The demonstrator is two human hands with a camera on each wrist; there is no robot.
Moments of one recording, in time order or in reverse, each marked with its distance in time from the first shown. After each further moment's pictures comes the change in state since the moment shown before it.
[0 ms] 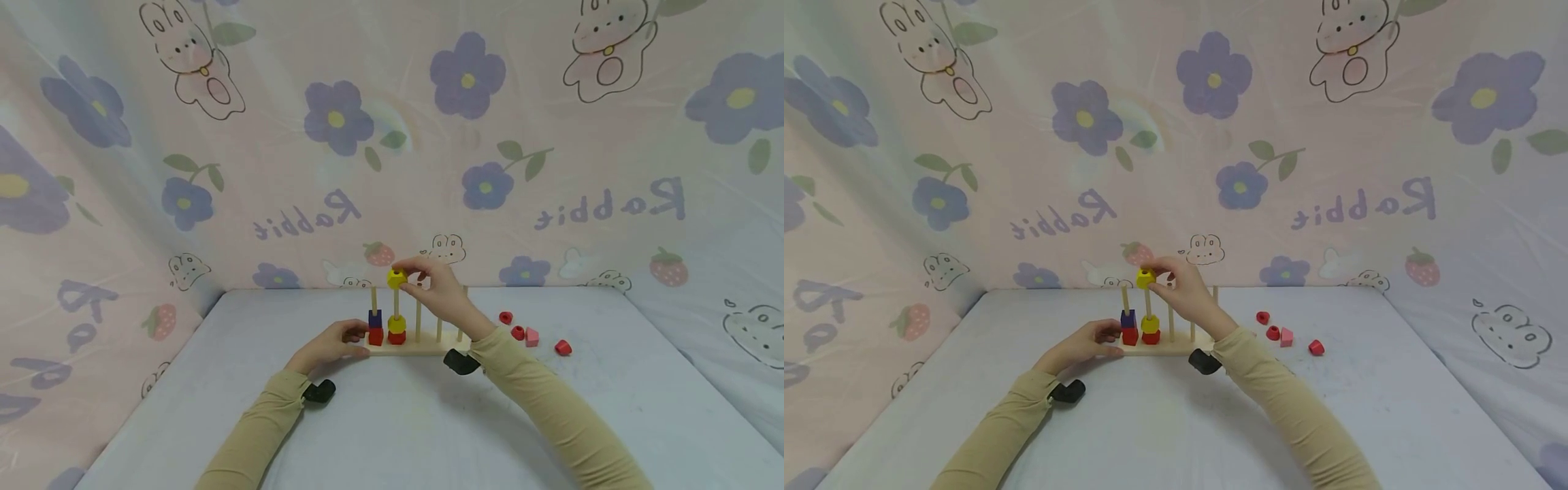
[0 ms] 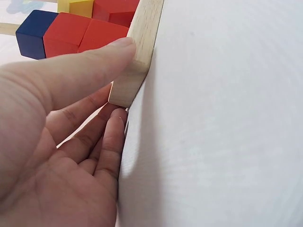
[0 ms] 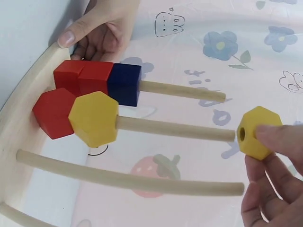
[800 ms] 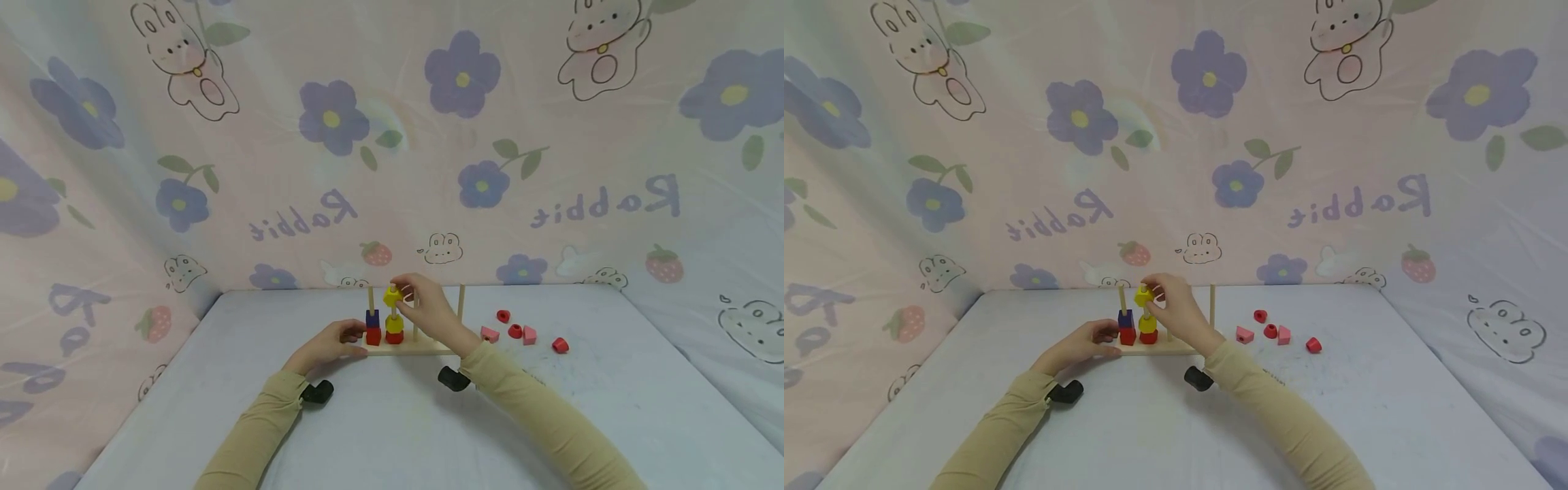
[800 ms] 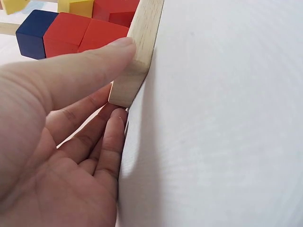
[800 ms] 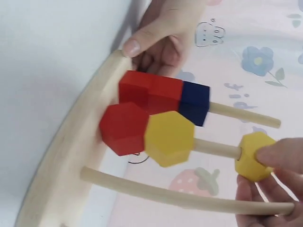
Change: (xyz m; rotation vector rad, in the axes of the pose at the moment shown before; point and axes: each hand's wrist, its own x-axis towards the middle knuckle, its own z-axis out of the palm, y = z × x) left_hand -0.002 0.007 0.001 -0.010 0.013 -0.013; right_hand -0.017 0.010 0.030 -0.042 0.011 0.107
